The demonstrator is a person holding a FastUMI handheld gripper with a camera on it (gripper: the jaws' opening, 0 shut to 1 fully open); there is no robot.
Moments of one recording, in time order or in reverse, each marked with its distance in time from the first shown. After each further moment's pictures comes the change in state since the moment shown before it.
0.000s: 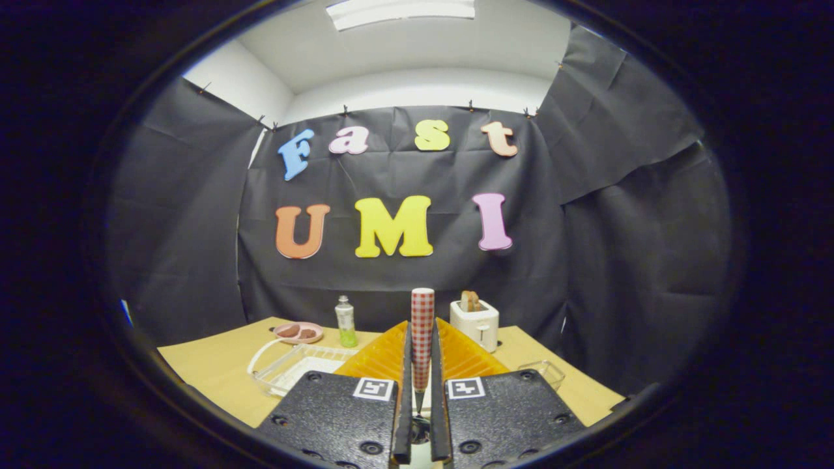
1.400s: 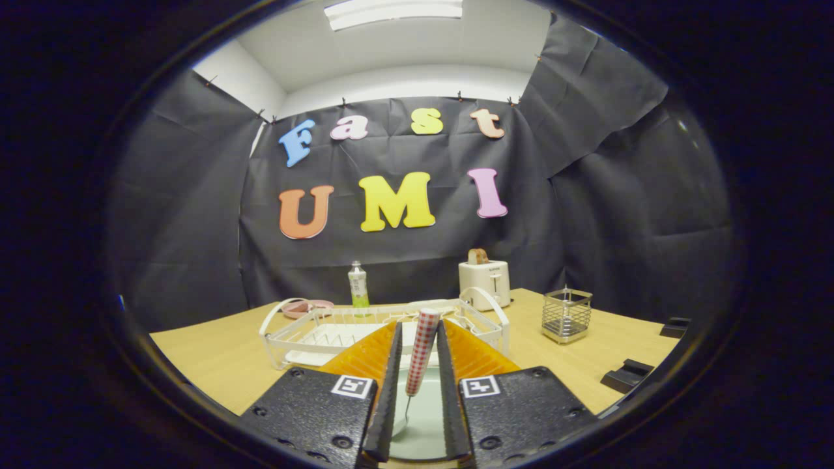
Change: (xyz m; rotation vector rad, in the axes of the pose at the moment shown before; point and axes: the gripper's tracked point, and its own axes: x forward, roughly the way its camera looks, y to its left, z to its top) arm -0.029 0.037 -0.136 0.047 0.004 -0.045
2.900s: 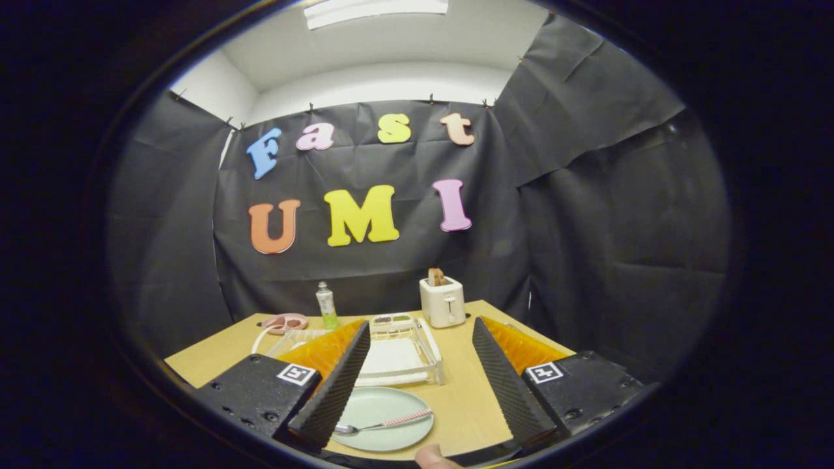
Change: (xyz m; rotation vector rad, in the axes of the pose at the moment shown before) arm -0.051 -0.074 0.119 0.015 0.051 -0.106
